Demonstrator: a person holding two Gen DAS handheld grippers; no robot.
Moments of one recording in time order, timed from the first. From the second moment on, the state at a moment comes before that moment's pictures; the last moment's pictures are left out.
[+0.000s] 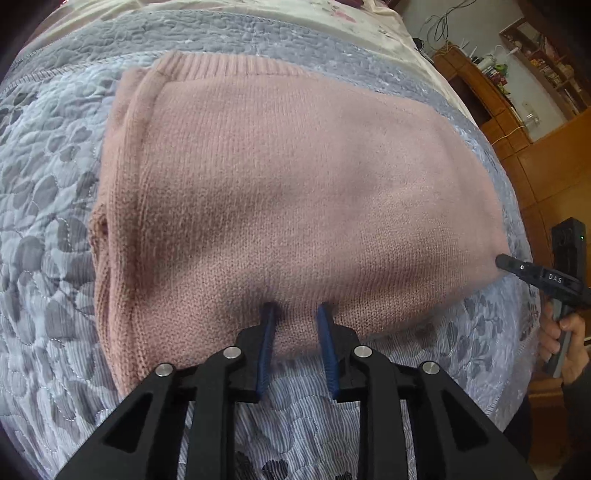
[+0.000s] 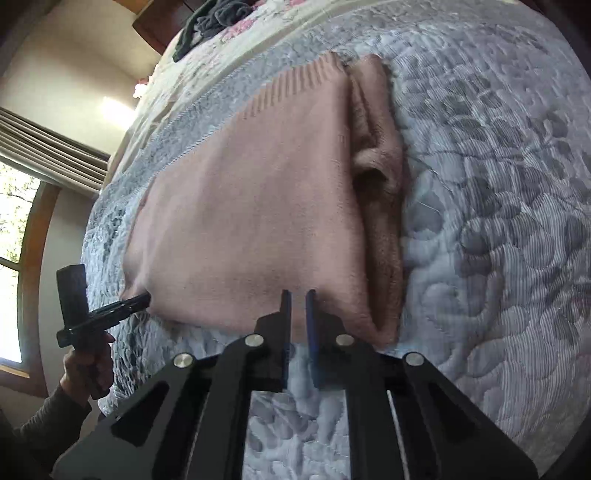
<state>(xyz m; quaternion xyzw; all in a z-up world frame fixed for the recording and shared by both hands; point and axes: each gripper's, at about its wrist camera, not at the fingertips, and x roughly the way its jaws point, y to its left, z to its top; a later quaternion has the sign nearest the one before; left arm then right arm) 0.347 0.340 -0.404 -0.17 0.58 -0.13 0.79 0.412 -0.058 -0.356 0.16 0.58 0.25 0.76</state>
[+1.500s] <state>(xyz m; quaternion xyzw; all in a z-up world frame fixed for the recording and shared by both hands) 0.523 0.504 -0.450 -0.40 0.60 -0.15 0.67 0.272 0.352 -0.391 -0.42 0.32 0.31 0.79</state>
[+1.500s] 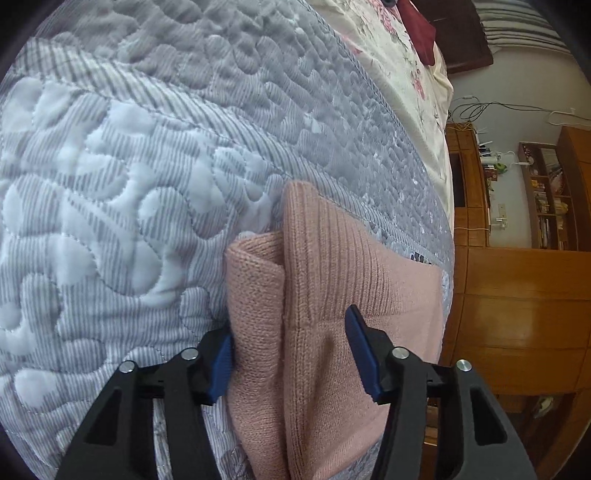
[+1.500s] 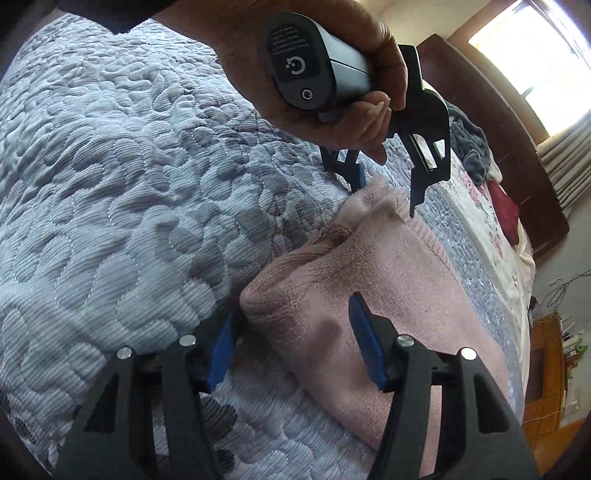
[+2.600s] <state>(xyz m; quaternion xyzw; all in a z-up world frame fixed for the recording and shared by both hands) 0.534 0.457 -0.320 -0.32 0.61 -0.13 0.71 0.320 0.288 -0.271 -0.18 0.39 0.31 0.85</state>
